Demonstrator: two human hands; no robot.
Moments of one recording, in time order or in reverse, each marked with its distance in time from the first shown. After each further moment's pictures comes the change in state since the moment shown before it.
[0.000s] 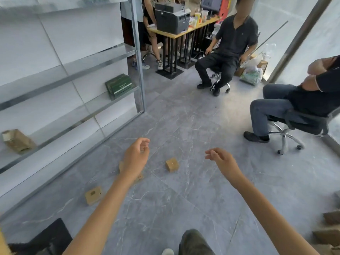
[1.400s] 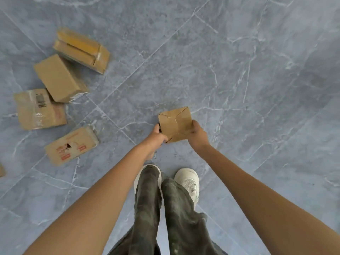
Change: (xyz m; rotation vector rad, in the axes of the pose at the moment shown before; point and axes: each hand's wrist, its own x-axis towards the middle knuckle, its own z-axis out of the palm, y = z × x) left_hand 0.398 -0.630 0.604 -0.357 -0.599 -1.175; right_hand 0.625 0.567 0.447 -0.251 -0.503 0.608
